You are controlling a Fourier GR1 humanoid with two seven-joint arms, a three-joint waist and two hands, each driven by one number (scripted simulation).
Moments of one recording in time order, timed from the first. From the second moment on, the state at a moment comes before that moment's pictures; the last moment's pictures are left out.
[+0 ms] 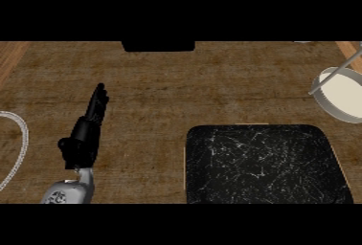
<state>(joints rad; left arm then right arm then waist) -0.11 0.06 -0.08 -1.58 -0.14 0.19 0.06 -0.02 -0.97 -0.34 -1.97 0.52 0.48 0.30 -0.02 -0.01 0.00</state>
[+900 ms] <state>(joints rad) -0.17 0.04 -0.08 -1.53 -0.15 0.18 0.04 -0.46 -1.03 -0.40 -1.62 0.29 0.61 0.41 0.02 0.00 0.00</state>
